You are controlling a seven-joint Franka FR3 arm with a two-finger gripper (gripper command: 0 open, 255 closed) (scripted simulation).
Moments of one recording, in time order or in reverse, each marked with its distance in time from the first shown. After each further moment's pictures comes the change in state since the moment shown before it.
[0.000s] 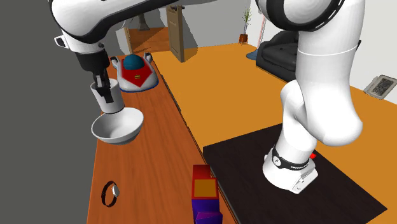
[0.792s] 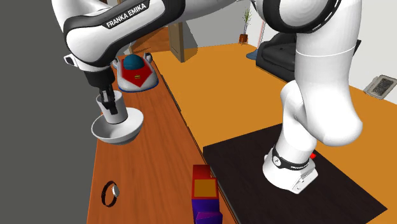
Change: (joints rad) arm 0.000 0.022 0.002 -0.099 0.005 0.120 0.000
